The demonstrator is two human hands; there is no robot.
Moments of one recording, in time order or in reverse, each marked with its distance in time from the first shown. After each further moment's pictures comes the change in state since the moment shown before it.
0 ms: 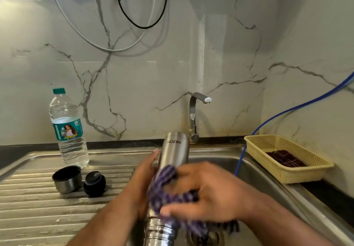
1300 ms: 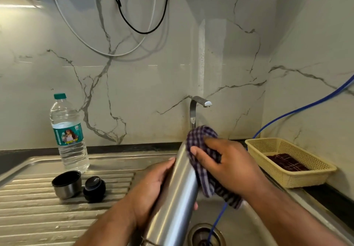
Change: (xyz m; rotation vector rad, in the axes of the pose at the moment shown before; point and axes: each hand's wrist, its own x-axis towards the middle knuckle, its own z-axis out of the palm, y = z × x) left_hand 0.007 -0.008 -0.004 -0.008 -0.305 -0.091; right_hand -0.005 0.026 -0.019 -0.247 0.480 0.398
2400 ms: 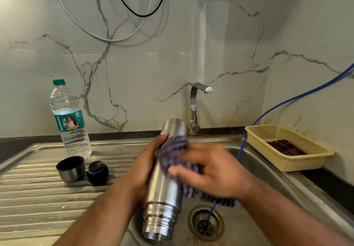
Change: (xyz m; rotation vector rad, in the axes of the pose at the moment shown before) left_hand -0.003 0.011 -0.005 -0.036 0.102 0.068; right_hand -0.016 -0.013 0.024 0.238 -0.195 -0.333
